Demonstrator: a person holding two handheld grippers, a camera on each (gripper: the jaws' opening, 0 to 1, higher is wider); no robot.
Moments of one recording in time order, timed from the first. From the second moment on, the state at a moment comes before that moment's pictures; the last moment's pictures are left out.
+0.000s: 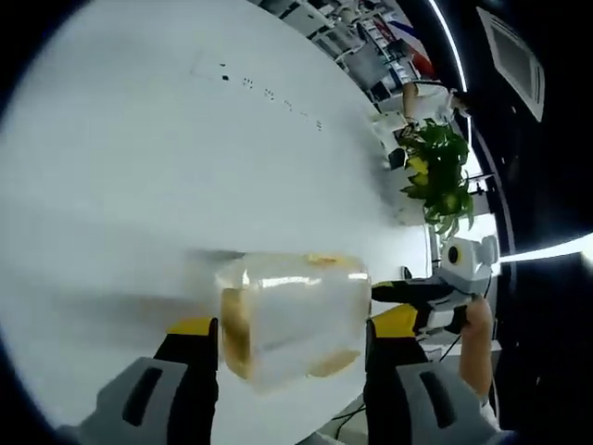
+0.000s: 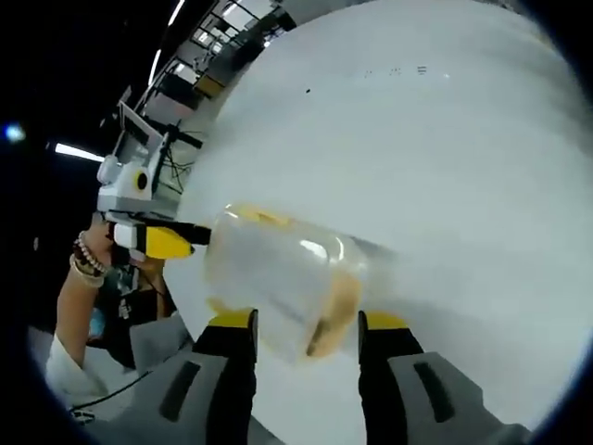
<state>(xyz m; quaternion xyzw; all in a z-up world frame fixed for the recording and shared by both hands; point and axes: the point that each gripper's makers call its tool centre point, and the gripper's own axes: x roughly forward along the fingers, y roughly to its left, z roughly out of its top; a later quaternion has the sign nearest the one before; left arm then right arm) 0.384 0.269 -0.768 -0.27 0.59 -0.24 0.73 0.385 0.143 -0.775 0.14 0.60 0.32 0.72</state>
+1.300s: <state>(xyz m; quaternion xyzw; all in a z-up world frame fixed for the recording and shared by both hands) 0.377 0.279 -0.792 -0.23 0.62 -0.22 0.71 0.380 0.140 -0.787 0.12 0.62 0.30 0.71</state>
